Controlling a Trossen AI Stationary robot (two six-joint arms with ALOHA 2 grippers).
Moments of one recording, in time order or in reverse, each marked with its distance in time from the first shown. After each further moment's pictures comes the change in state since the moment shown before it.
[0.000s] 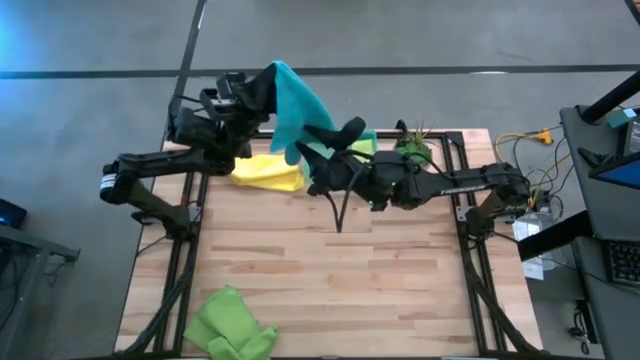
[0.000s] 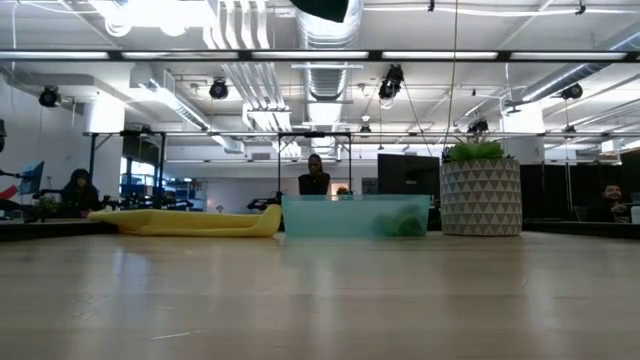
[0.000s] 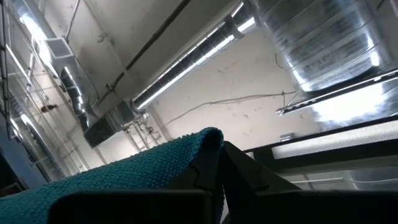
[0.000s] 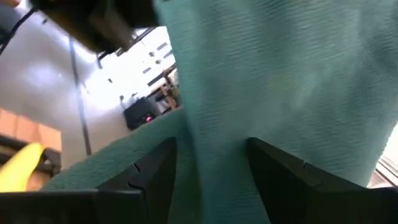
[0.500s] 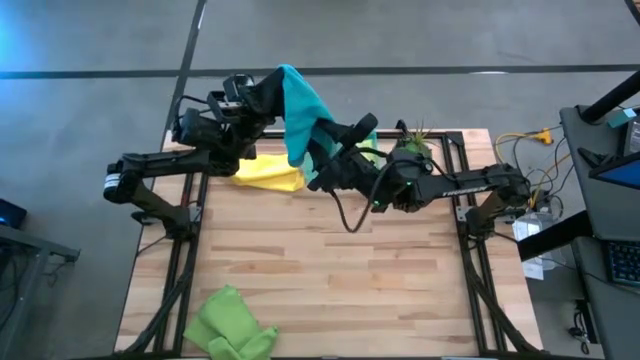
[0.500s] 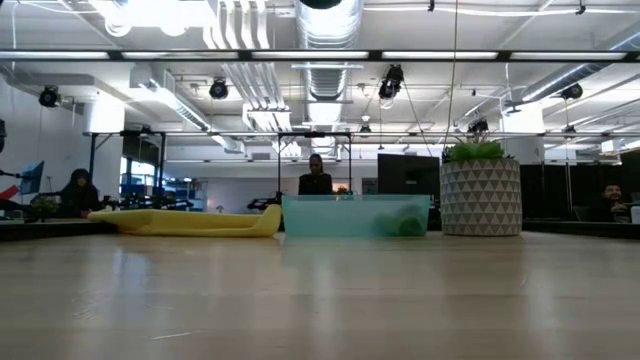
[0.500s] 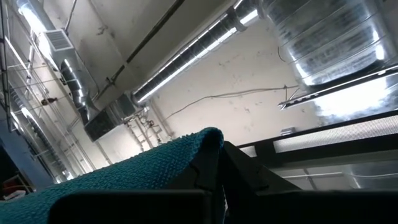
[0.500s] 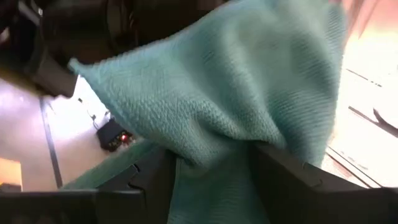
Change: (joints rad) left arm -0.004 0.025 0.015 -0.001 0.014 -0.001; right arm 0.030 -0.002 0.018 0.185 0.017 -0.112
